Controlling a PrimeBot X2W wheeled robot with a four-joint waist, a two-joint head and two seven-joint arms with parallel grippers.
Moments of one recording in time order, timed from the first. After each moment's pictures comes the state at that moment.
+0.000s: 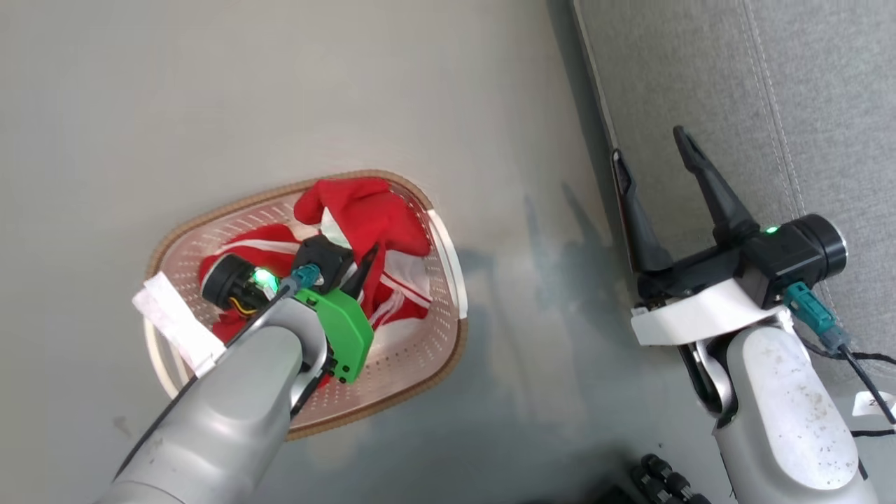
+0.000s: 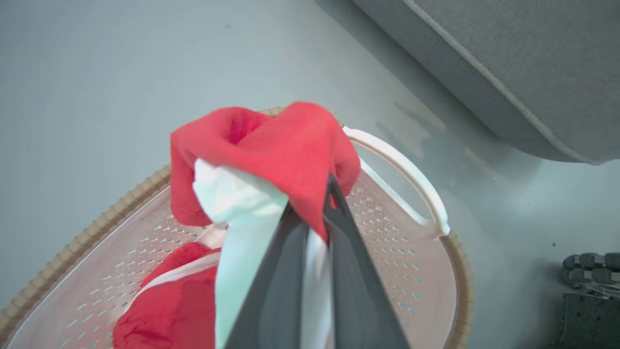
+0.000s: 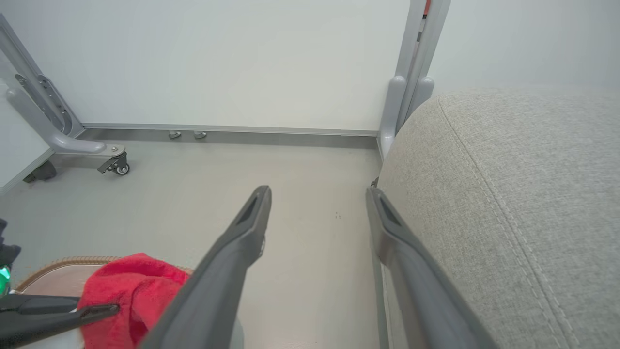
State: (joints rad) left arm -0.80 0.17 -0.98 0.98 -0.59 -0.13 -0.26; right arm -0.37 -0.05 0.12 0.05 0.07 0.13 -0.26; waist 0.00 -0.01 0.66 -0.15
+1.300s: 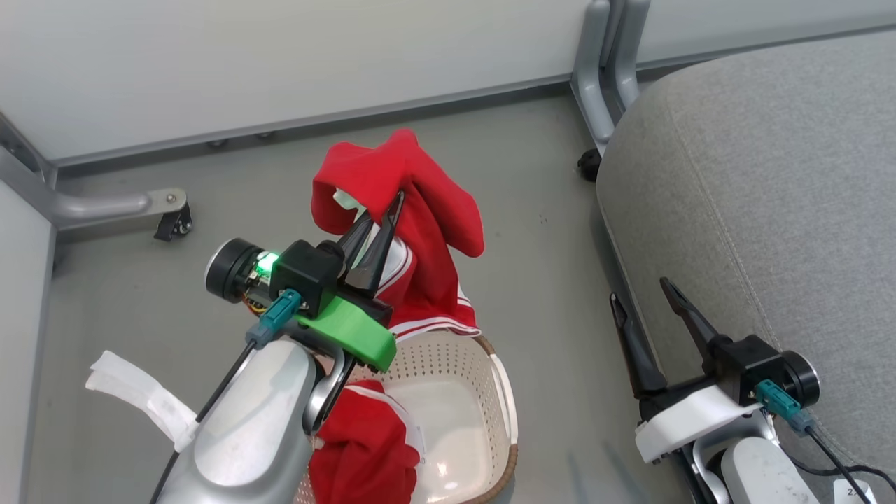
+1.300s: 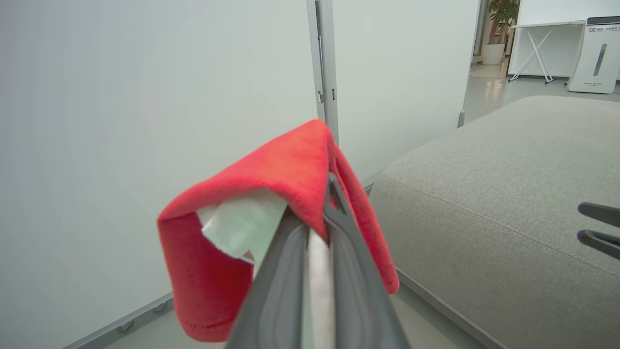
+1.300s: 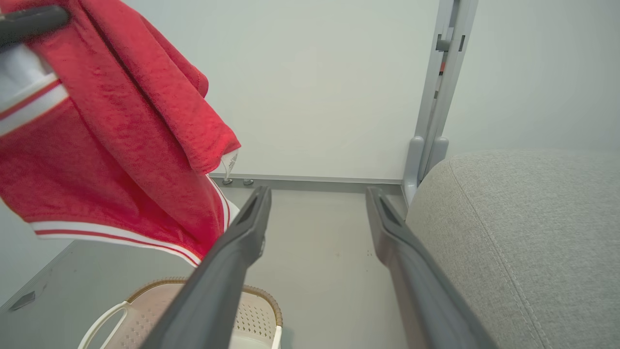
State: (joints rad) left arm -0.50 0.13 -0.50 0.38 -0.26 -0.13 -0.26; right arm -0.14 -0.05 0.13 0.18 0.11 0.13 -0.26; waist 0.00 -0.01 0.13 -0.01
